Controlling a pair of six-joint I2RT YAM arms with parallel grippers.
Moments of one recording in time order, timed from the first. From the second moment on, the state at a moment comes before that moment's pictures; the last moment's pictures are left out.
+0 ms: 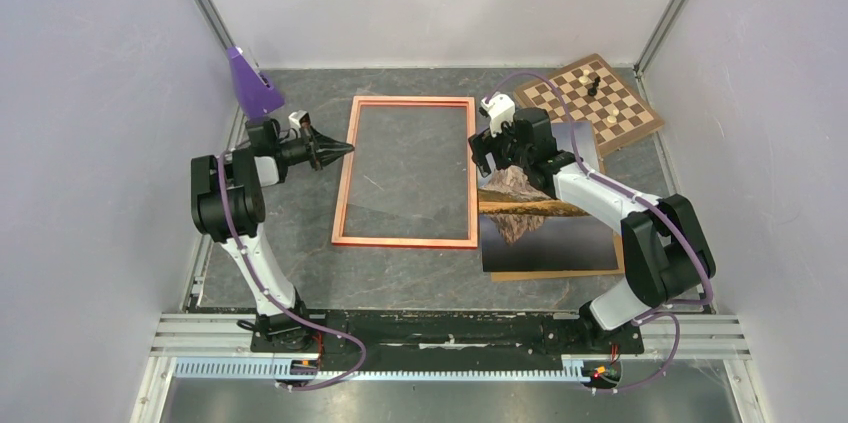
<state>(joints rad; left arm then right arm) 0.22 1.98 1.00 0.37 1.32 -1.13 0.42 1.56 0.95 0.07 -0.13 -0.17</state>
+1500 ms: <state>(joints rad) 0.20 2.06 1.24 -0.34 1.12 -0.40 0.42 1.55 0.92 0.10 -0.13 -0.17</state>
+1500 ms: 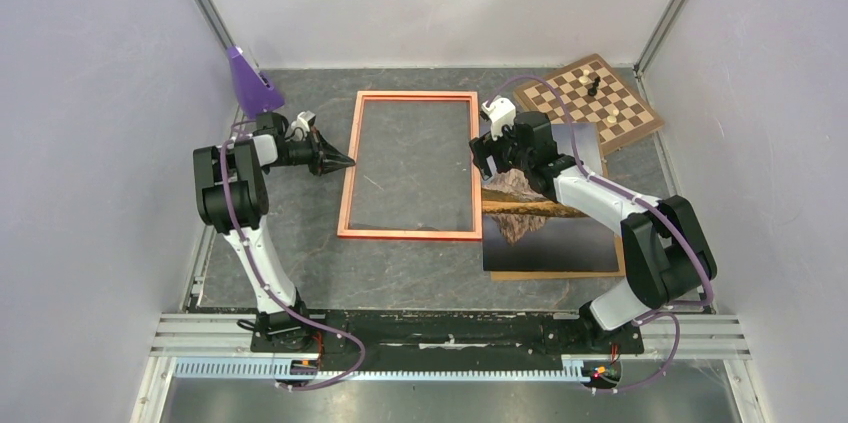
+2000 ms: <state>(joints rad) 0.13 2.06 1.24 -0.37 1.04 -0.35 0.42 1.55 0.92 0.10 -0.13 -0.17</state>
